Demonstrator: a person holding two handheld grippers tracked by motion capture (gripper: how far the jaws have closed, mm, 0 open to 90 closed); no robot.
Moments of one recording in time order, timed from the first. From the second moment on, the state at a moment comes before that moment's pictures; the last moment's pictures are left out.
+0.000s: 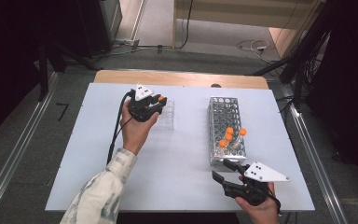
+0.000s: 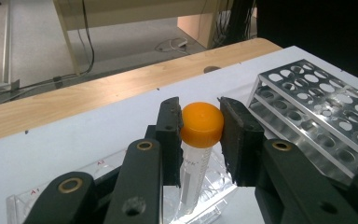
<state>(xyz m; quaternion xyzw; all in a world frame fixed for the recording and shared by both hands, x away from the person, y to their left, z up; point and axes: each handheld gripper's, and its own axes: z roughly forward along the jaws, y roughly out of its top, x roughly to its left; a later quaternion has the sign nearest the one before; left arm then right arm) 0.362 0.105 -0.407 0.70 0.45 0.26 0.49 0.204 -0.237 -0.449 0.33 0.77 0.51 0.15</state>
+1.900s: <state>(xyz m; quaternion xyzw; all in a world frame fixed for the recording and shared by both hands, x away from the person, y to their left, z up) 0.268 0.116 -0.425 0.69 0.45 0.20 0.53 0.279 -0.282 -0.459 0.44 0.72 0.45 0.28</state>
